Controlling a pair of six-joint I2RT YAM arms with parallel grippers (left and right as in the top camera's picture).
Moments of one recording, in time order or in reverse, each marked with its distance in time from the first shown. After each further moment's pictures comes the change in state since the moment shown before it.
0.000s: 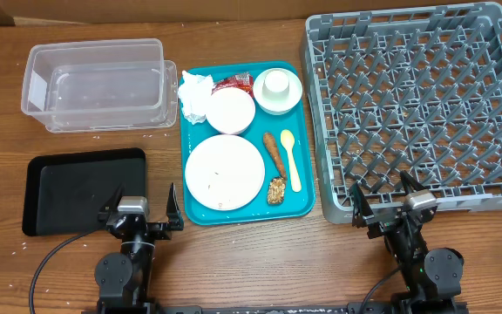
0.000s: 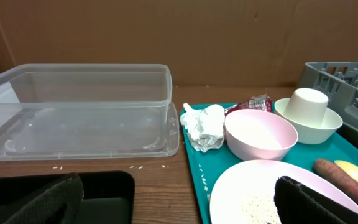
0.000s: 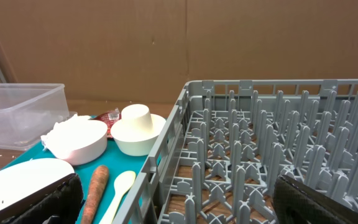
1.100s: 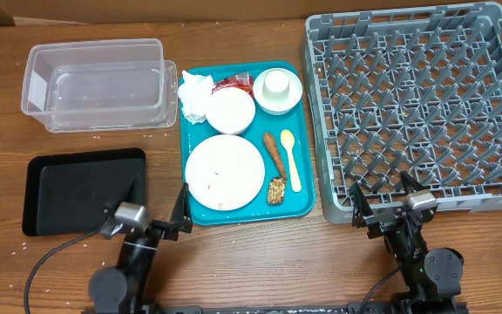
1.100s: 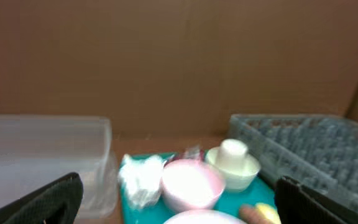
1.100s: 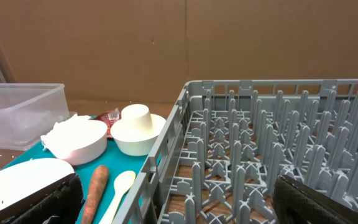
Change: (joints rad) left arm 0.000 -0.001 -0.002 0.257 0.228 -0.138; right arm 0.000 0.000 0.000 0.000 0.000 0.000
